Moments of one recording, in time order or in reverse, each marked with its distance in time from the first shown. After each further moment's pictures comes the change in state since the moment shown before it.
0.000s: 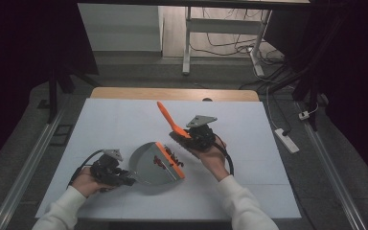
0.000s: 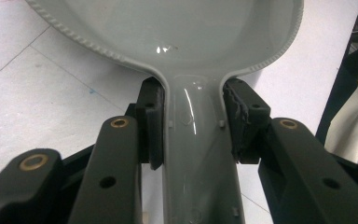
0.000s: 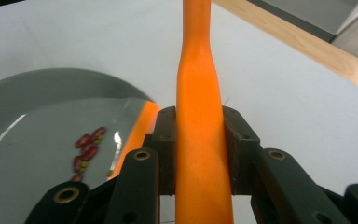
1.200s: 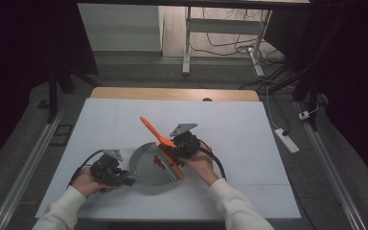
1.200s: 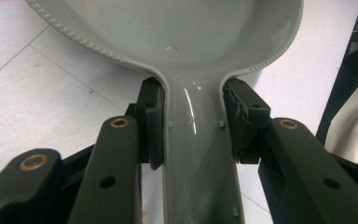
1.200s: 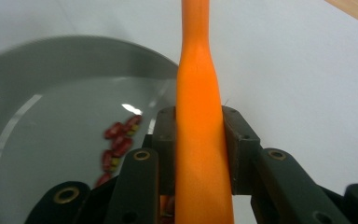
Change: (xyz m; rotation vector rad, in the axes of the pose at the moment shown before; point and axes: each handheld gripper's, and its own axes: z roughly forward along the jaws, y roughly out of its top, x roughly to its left) left arm 0.000 0.000 0.000 -0.001 0.000 0.000; right arm 0.035 -0.003 0.038 0.088 0.112 -0.069
